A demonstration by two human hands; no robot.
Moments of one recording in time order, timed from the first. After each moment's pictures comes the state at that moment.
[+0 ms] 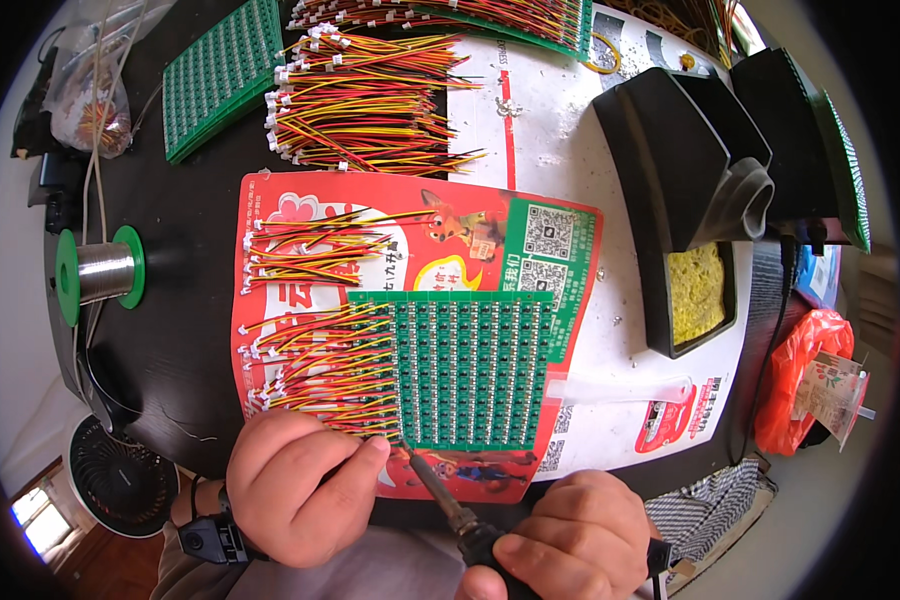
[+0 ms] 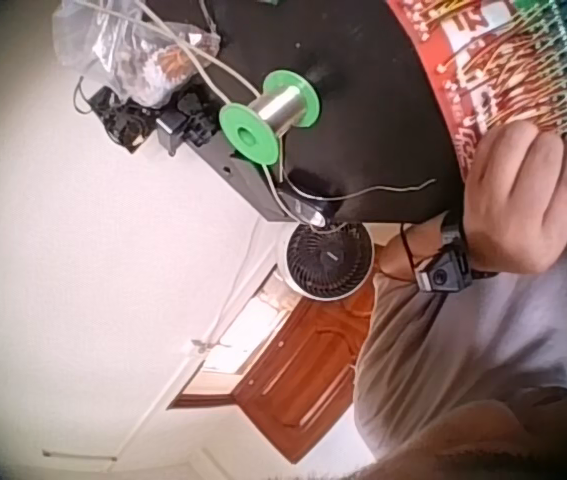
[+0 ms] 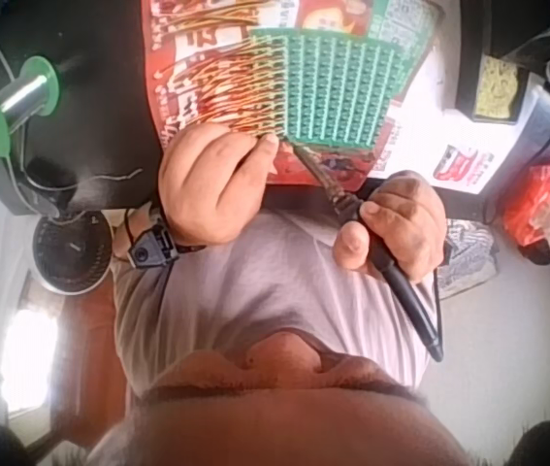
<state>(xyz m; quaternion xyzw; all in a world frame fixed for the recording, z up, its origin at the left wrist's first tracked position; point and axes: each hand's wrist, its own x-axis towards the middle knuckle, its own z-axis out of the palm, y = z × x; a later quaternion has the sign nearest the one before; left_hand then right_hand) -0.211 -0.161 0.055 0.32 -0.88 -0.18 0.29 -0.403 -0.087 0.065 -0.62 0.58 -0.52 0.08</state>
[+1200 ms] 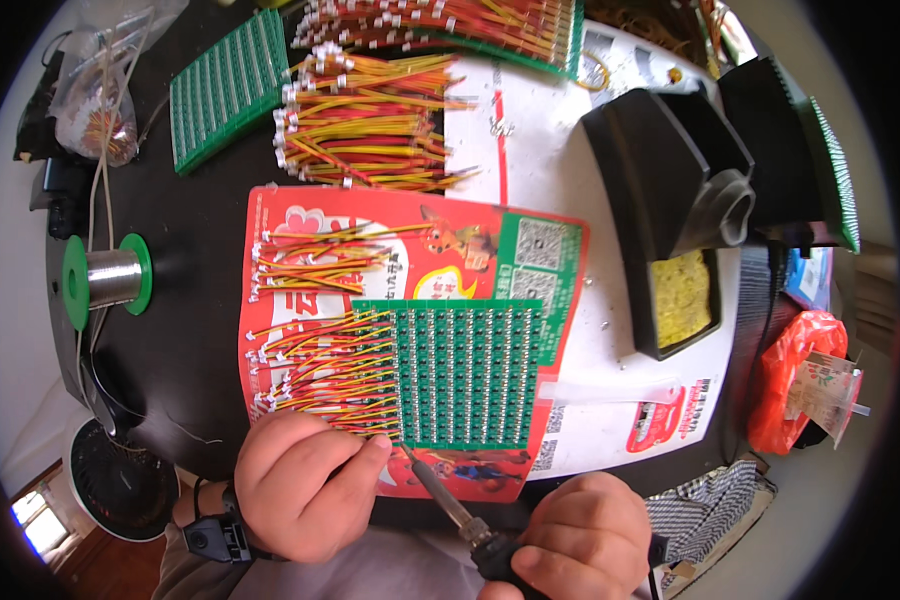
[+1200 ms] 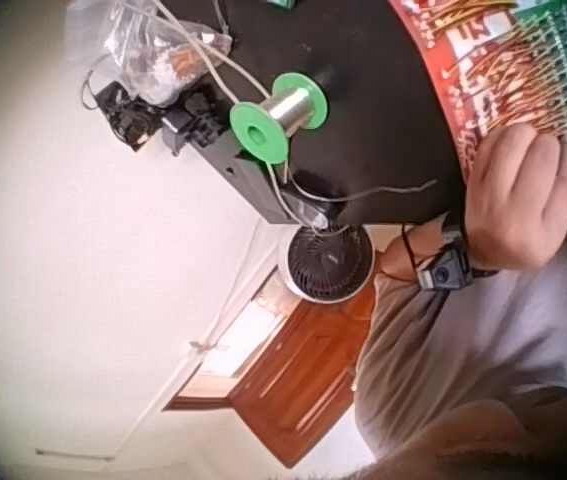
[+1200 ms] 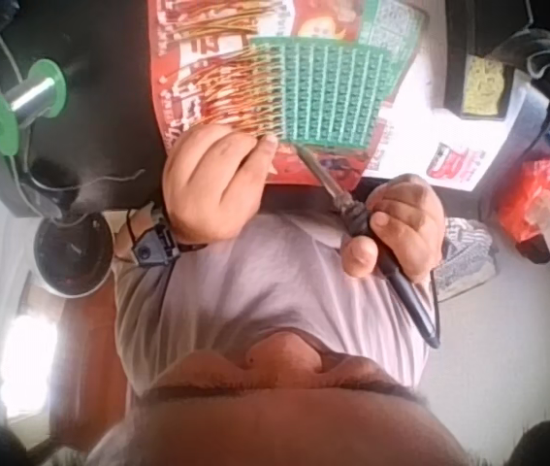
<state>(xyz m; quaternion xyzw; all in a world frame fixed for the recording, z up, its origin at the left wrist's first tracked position) -0.212 -0.166 0.055 0.29 -0.90 -0.16 0.29 -0.420 -0.094 0.083 -0.66 0.49 -0.55 0.13</state>
